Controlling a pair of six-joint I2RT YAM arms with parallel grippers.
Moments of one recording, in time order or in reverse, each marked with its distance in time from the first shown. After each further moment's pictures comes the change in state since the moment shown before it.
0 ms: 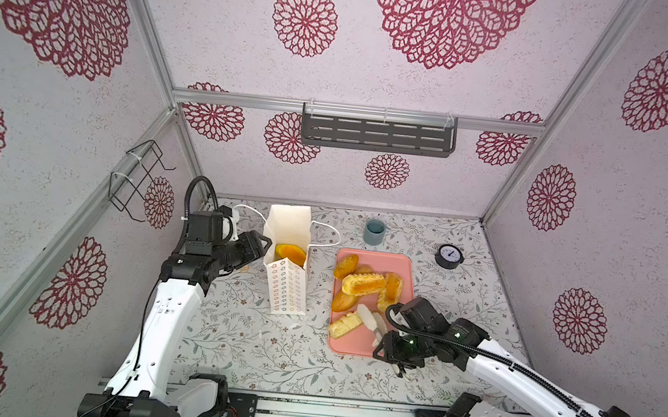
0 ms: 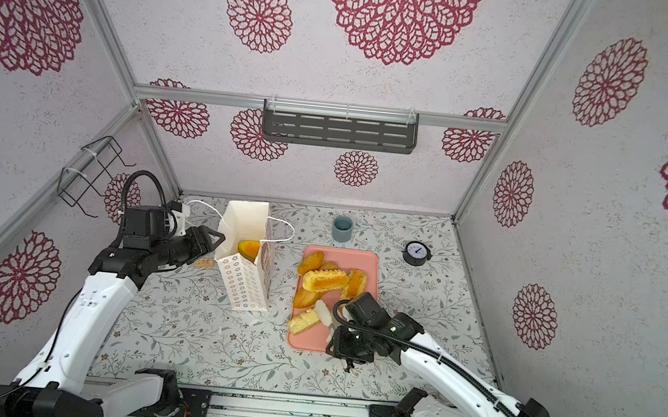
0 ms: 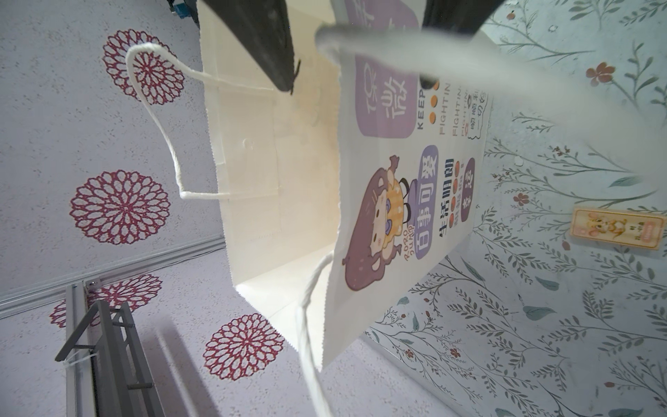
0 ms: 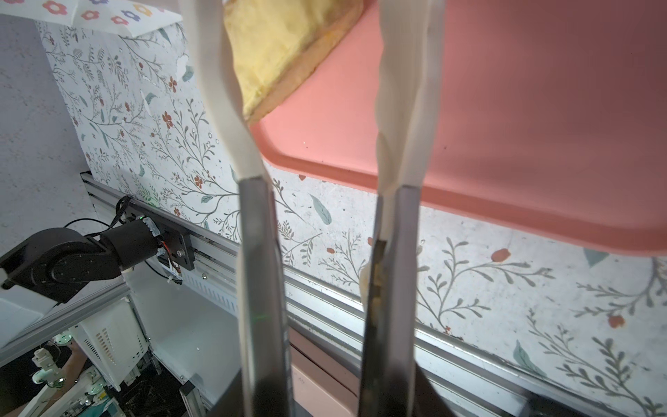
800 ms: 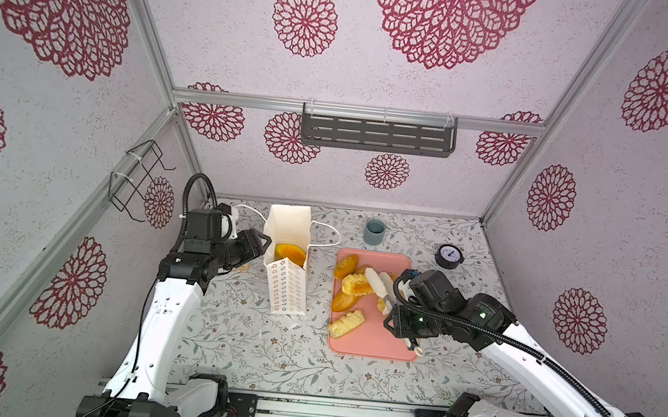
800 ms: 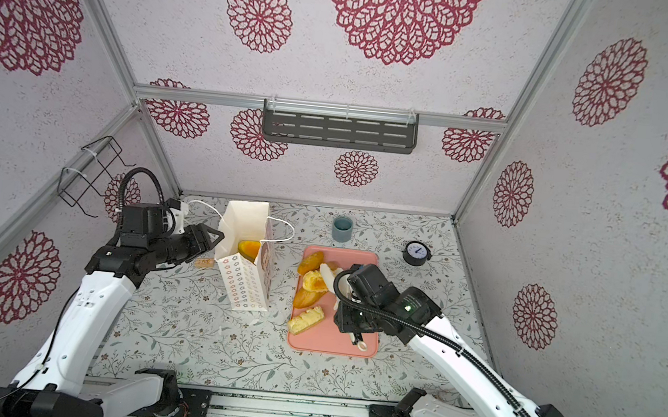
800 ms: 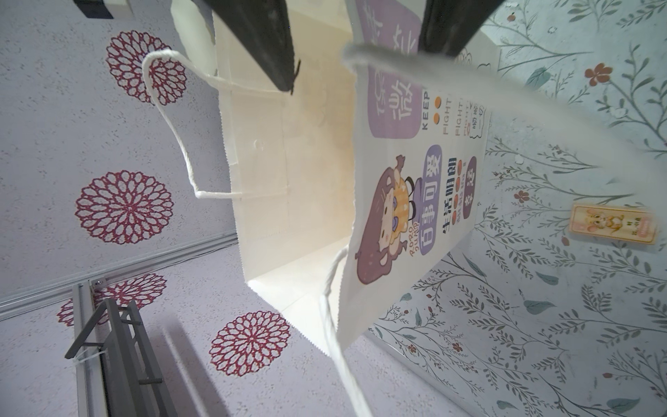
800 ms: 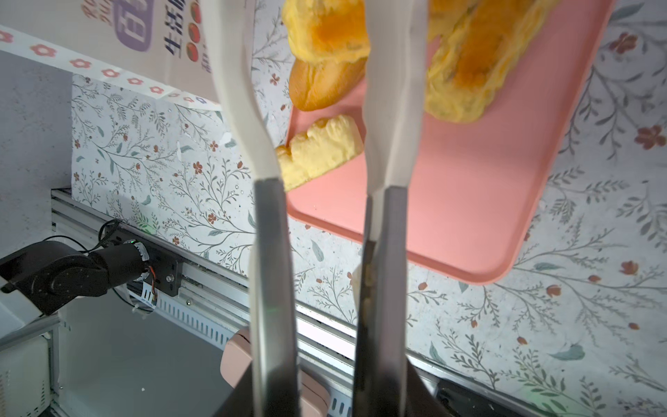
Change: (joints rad) left arm 0.000 0.000 0.033 -0.025 -0.002 0.003; right arm -0.003 0.045 0.370 -0.267 0.235 -0.187
